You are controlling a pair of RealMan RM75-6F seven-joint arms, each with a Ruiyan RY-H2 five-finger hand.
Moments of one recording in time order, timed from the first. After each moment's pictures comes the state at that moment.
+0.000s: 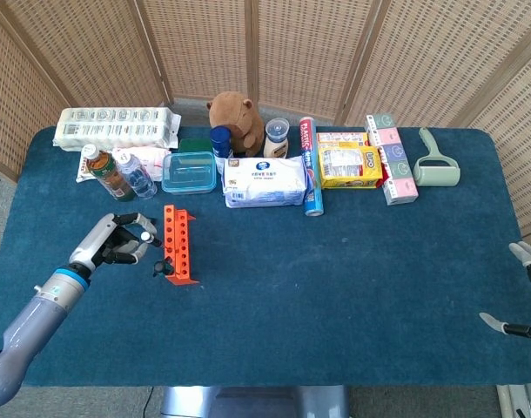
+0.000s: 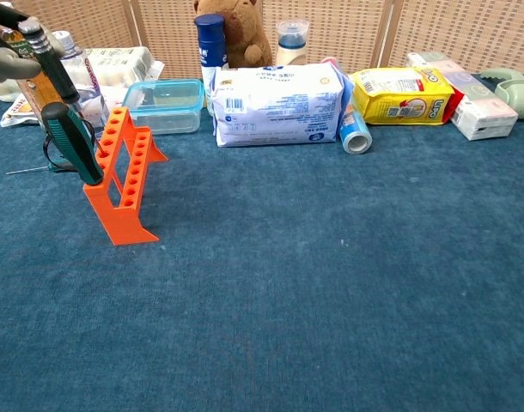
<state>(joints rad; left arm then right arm) -0.61 -0.93 -0.31 -2.06 0.73 0.79 -0.33 0.07 -0.80 0.07 -1.81 -1.40 1.34 0.46</state>
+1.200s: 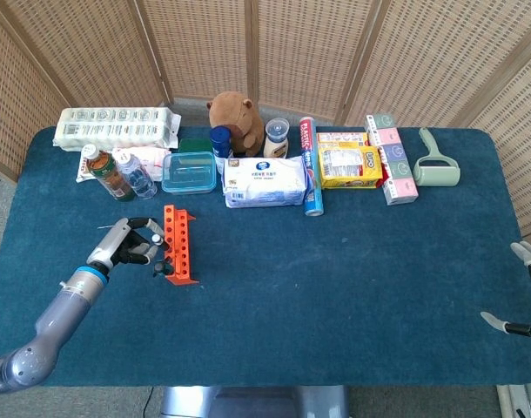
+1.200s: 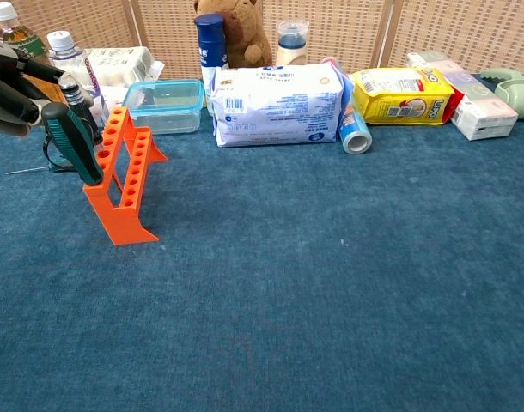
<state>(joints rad) -0.69 -1.10 -0.25 -1.93 0.58 0.83 -0.20 0.07 -0.79 0.08 -1.80 -1.39 1.33 0.48</state>
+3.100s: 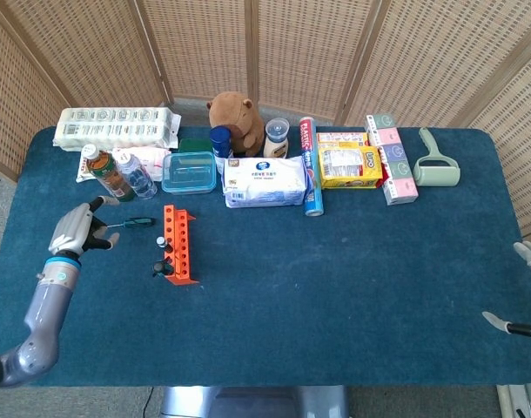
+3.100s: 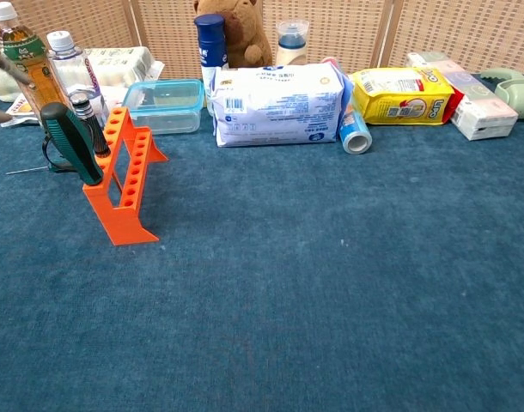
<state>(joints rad) -0.69 -1.20 -0.20 -1.75 0.51 1.09 0.15 0.07 -0.79 0.08 -1.80 -1.39 1.33 0.49</state>
